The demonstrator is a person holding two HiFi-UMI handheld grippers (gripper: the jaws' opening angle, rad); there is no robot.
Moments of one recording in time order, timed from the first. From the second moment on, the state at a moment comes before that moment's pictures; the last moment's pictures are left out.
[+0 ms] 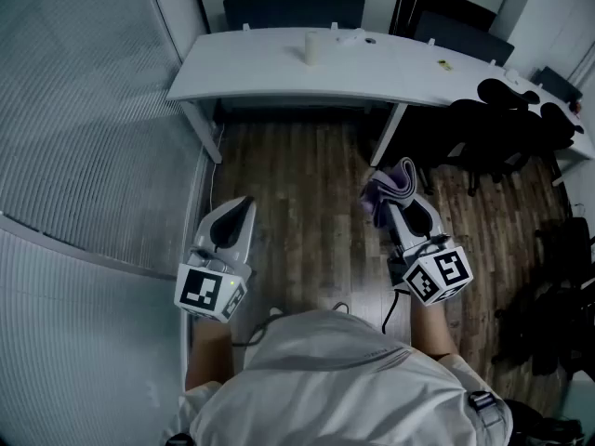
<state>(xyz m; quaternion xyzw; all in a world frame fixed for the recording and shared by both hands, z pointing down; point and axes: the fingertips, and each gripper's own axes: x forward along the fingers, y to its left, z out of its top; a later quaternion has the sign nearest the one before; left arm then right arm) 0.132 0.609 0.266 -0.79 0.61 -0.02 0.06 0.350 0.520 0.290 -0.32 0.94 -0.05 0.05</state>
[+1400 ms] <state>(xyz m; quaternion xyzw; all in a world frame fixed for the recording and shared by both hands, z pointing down) 0.090 0.633 0.277 -0.79 0.61 -0.01 0.04 0.314 0.538 0.300 -0.33 0.94 -0.07 0.05</state>
